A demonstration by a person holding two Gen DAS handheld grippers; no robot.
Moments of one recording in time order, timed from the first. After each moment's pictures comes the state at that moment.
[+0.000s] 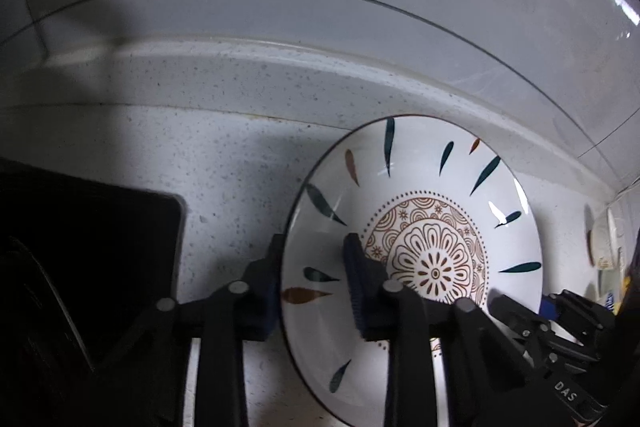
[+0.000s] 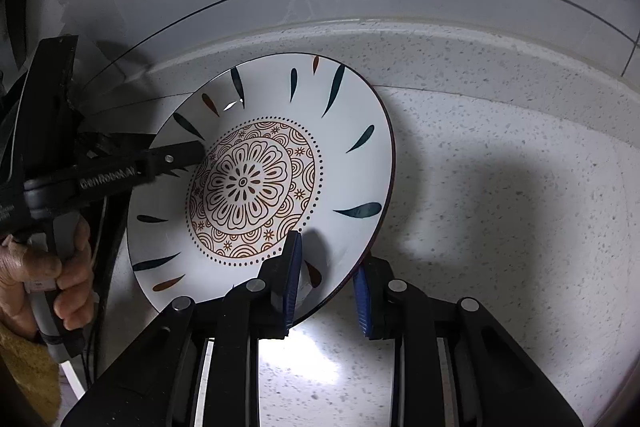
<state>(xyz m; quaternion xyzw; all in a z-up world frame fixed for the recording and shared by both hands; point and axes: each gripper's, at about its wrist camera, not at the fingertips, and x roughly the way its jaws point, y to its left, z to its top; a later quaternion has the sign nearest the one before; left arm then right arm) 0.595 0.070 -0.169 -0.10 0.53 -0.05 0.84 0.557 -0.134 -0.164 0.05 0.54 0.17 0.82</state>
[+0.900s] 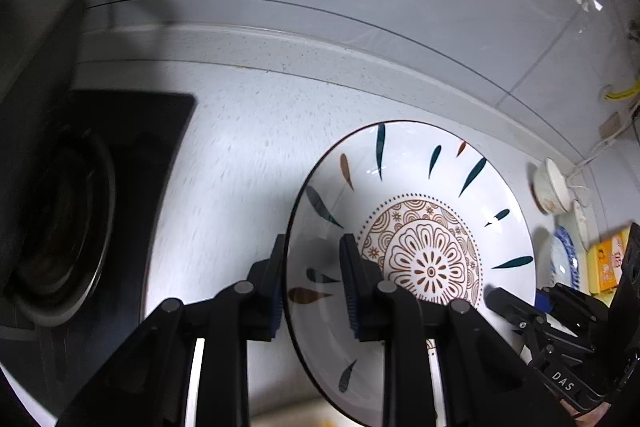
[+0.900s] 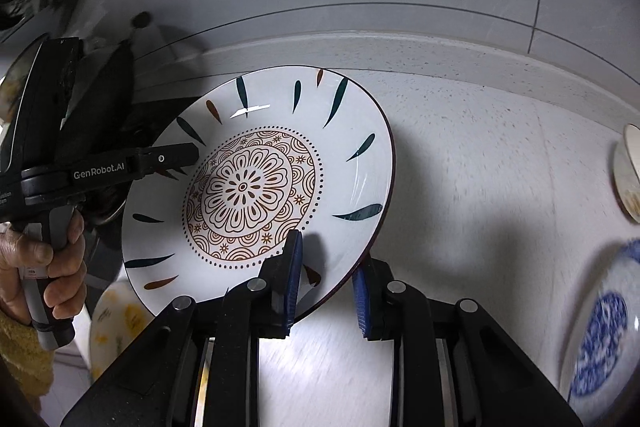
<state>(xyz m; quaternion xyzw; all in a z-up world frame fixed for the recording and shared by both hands) 0.459 0.038 -0.131 -0.11 0.50 -0.07 0.85 0.426 -0.176 -0.104 0.03 0.50 0.19 0.84</state>
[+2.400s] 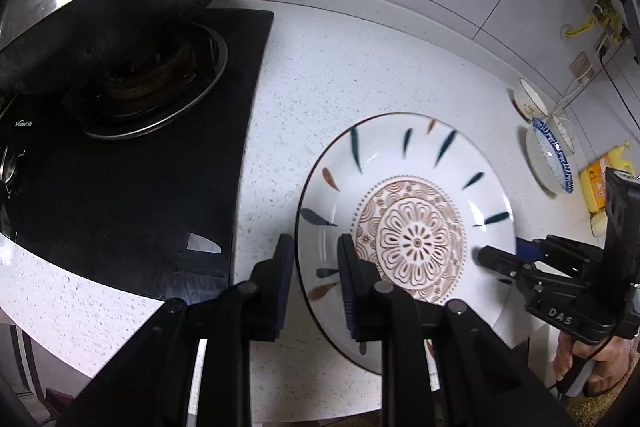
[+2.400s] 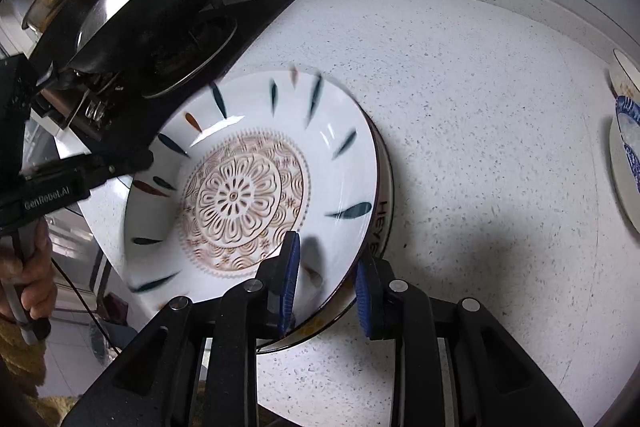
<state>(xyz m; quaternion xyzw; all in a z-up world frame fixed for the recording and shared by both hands) 0.235 0.097 -0.115 -0.09 0.51 -0.08 0.85 0.288 -0.110 -0.124 -0.01 0.55 0.20 0.81</state>
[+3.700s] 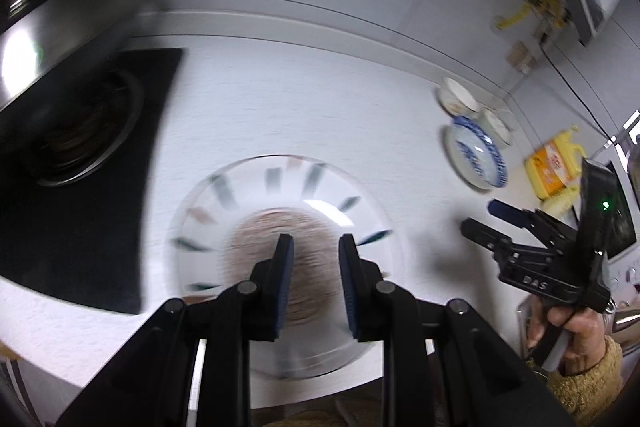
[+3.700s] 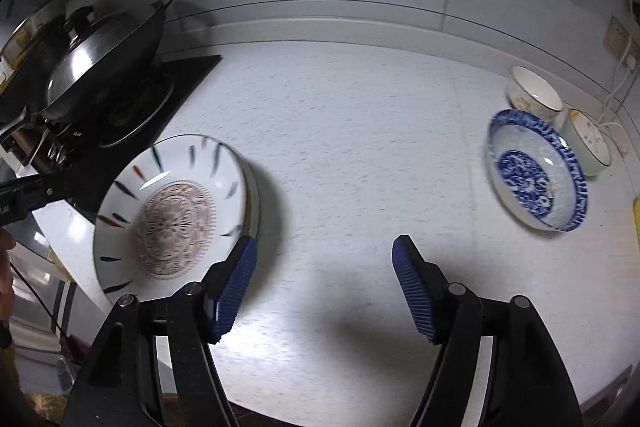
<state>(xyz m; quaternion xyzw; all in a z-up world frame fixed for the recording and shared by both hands) 0.230 0.019 -0.059 -0.08 0.49 -0.18 0.85 0.276 -0.187 -0.071 -0.02 0.49 0.09 0.87</state>
